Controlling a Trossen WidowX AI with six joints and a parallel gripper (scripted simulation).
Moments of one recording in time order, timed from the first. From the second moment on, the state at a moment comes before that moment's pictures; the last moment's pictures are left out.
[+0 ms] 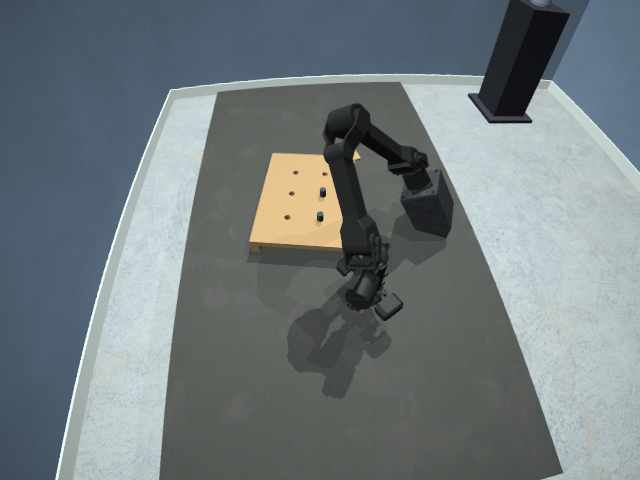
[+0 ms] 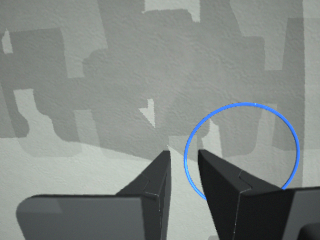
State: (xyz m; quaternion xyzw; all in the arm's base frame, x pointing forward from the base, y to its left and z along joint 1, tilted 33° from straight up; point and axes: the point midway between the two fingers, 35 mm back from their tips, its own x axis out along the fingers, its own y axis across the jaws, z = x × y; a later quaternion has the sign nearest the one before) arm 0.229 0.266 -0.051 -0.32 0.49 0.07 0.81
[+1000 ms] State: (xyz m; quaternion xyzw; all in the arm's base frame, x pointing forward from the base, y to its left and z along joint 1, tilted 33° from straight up) arm 0.232 0.268 -0.051 -0.31 0.49 0.07 0.81
